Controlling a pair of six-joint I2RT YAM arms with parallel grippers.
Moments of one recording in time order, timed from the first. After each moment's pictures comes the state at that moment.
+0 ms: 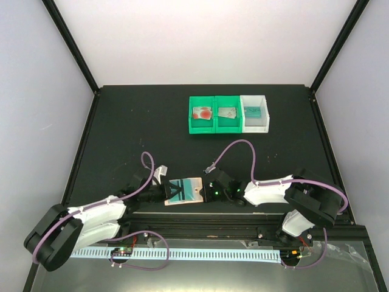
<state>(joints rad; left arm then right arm) -0.59 1.05 0.11 0.28 0.47 -0.95 1.04 1.54 0.54 0.14 -0.07 0.82</state>
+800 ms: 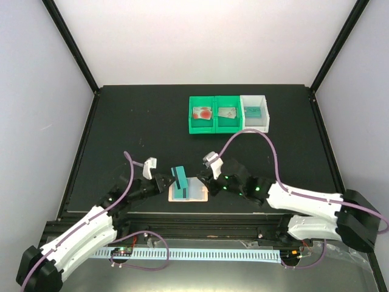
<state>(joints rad) -0.57 0.61 0.21 -0.08 0.35 -0.96 1.04 1.21 0.61 -0.01 0.02 0.37</state>
